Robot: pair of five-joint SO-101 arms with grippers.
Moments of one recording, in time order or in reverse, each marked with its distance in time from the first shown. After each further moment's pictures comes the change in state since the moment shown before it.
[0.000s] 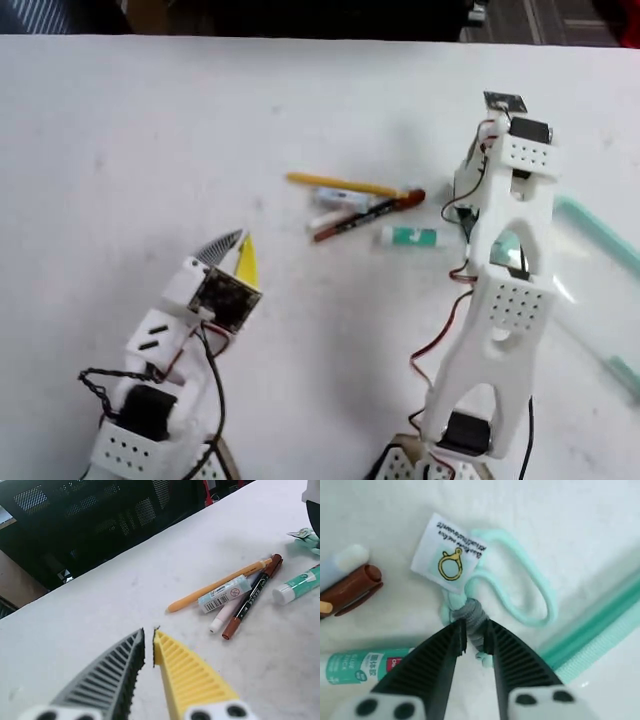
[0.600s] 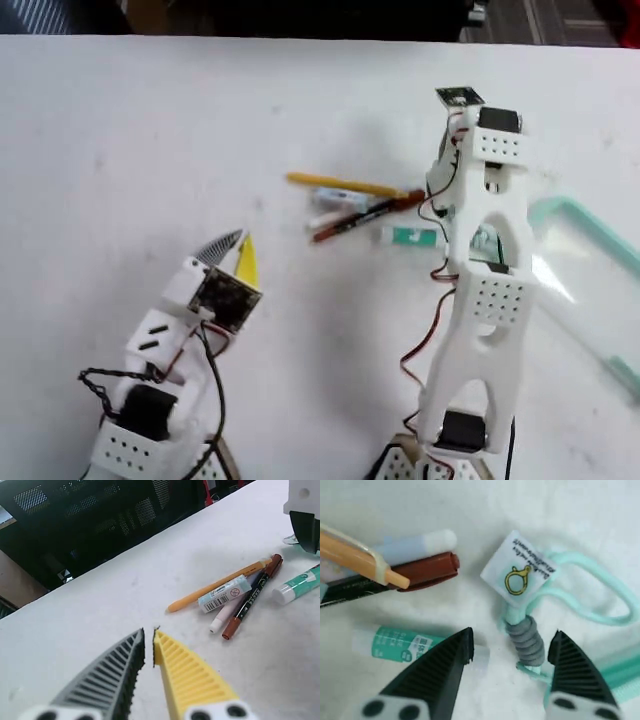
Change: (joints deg) left arm 0.0 0.0 0.0 0.0 0.0; right arm -5.7 0.8 -5.1 5.2 10.5
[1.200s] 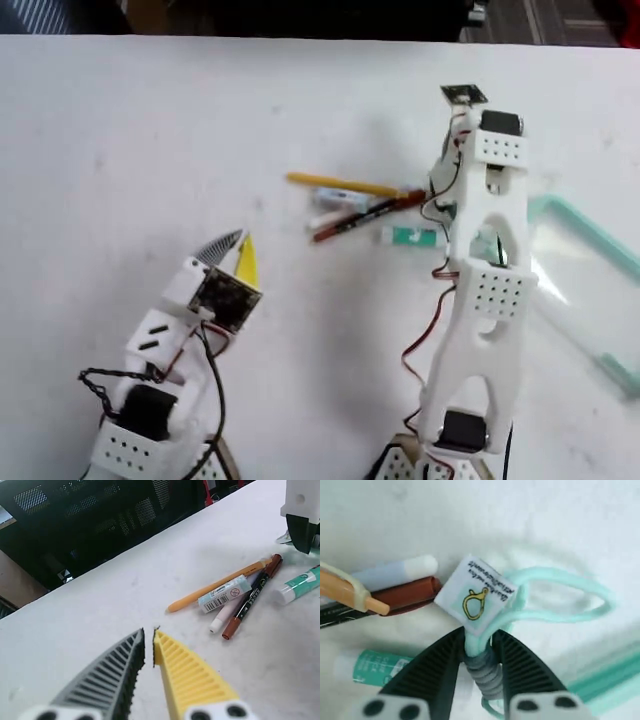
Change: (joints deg) left arm 0.0 0.0 0.0 0.0 0.0; right arm 1.3 4.4 -7.1 -1.3 0.1
